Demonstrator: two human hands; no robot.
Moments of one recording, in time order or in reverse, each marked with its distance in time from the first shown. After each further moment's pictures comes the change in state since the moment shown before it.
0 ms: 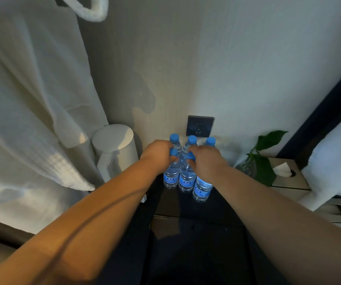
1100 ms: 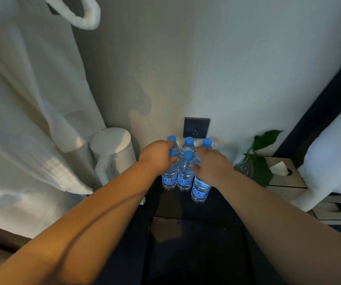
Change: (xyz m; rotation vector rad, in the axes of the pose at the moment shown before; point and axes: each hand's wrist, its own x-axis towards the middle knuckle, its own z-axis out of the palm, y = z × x) left_hand -0.003 0.002 -0.002 0.078 0.055 0.120; right_hand -0.015 0.021 0.007 0.021 -0.011 0.136
